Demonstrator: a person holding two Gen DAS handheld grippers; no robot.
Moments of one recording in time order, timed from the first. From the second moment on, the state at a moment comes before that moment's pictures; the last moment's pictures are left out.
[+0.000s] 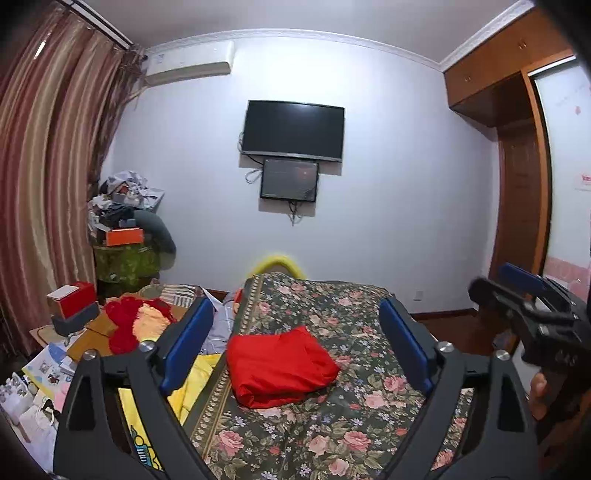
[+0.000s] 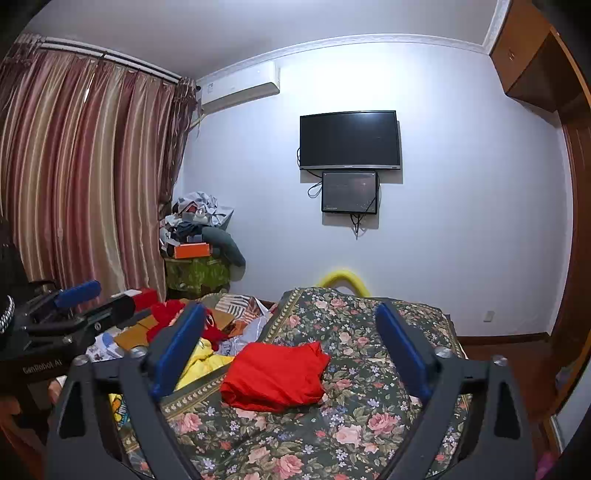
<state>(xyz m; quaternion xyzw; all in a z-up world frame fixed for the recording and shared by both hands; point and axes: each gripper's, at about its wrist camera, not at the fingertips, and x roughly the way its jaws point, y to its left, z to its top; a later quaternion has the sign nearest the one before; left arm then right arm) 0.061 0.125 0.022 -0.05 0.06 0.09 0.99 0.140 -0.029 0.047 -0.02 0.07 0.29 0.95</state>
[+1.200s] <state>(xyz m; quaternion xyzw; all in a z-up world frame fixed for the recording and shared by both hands) 0.066 0.121 0.007 -0.04 0.07 0.11 0.99 0.146 -0.044 0.035 0.00 0.12 0.29 0.95</state>
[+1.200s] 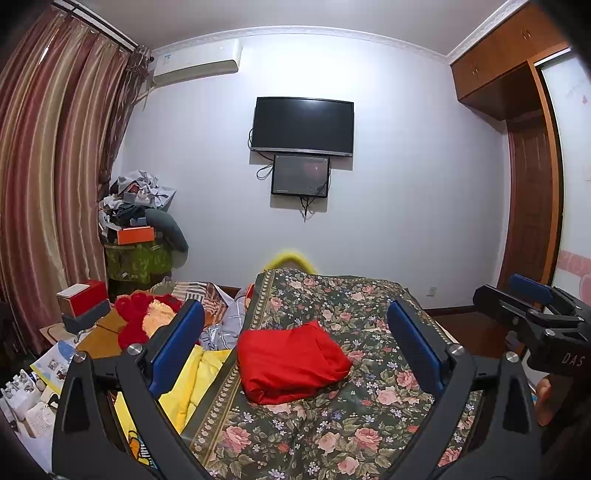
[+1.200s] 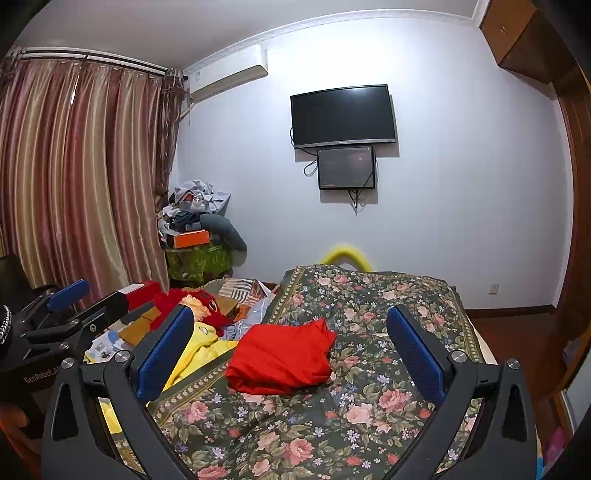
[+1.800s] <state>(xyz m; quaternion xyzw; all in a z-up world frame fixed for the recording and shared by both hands) 0.068 0.124 0.002 -0.05 0.08 0.10 0.99 0.151 -0.045 0.034 0.01 0.13 0.30 0.94</state>
